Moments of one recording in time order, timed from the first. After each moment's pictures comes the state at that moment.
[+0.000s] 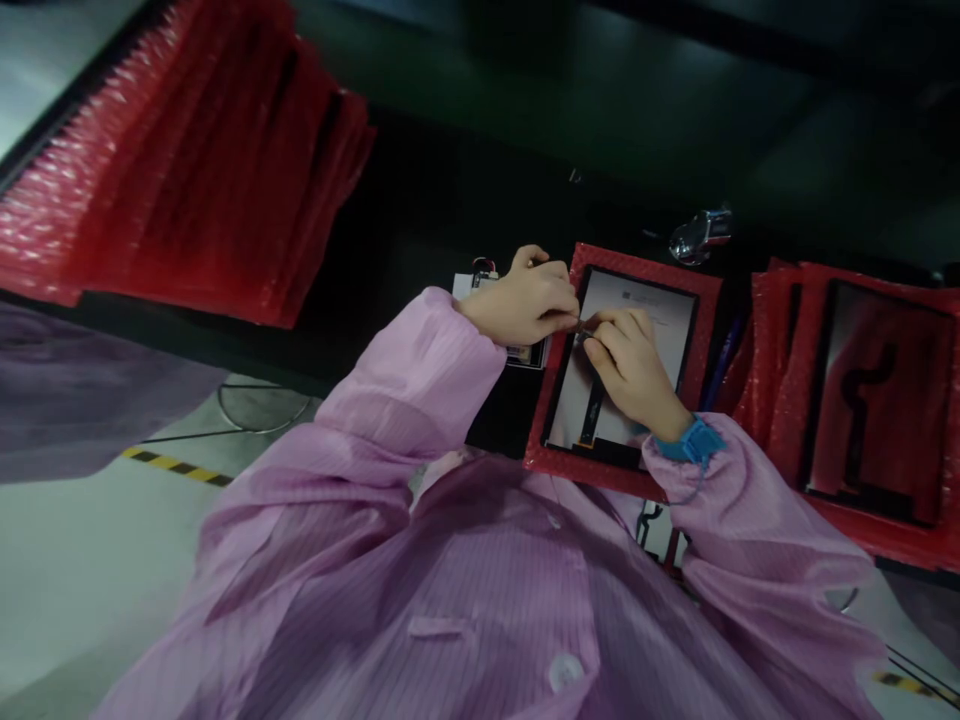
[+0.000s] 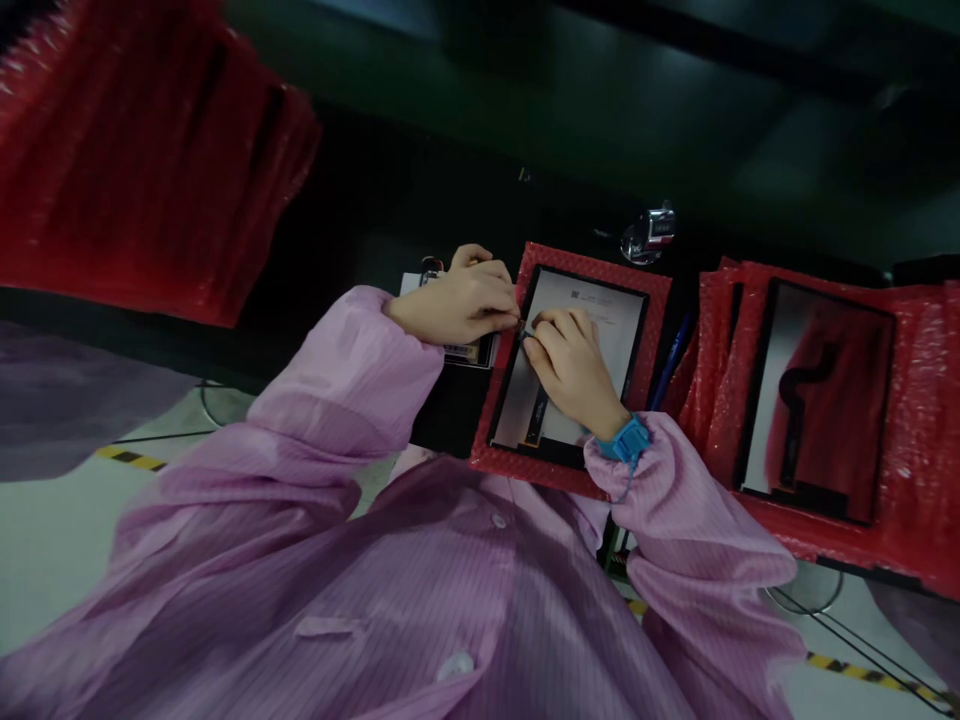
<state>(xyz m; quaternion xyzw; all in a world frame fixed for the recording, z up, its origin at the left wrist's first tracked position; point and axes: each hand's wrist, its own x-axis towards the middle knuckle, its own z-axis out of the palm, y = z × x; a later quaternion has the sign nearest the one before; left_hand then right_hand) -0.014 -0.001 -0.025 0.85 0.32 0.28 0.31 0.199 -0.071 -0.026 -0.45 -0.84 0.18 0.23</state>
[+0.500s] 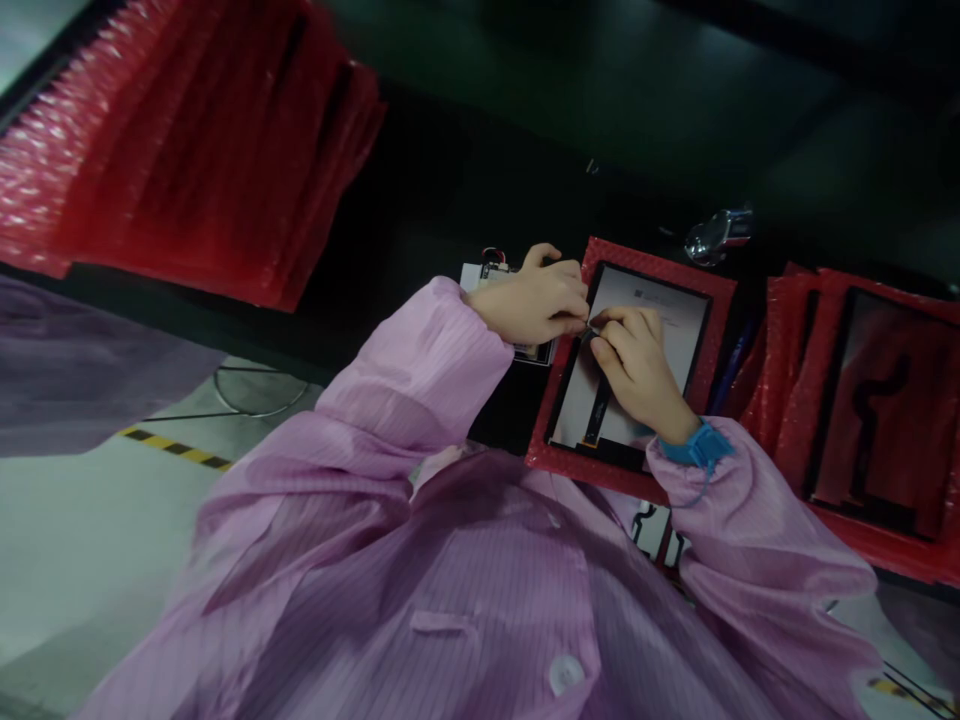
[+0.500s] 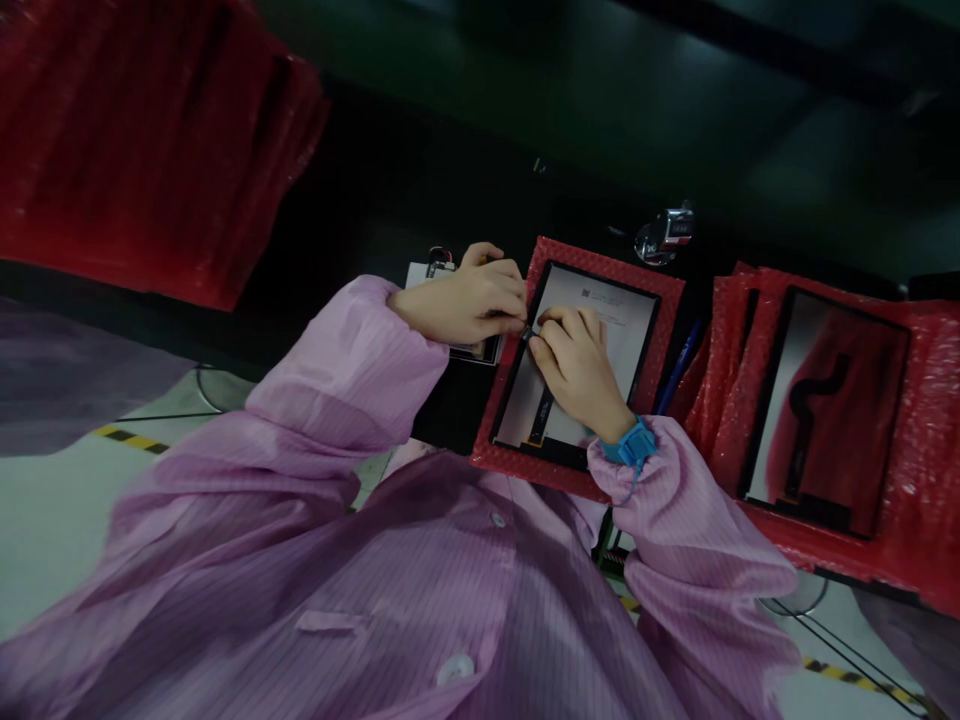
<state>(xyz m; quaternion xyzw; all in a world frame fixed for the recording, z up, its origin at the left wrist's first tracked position) -0.014 -0.005 -0.024 0.85 0.33 0.26 0.33 0.197 -0.071 -0.026 -0.45 -0.84 0.19 0.22</state>
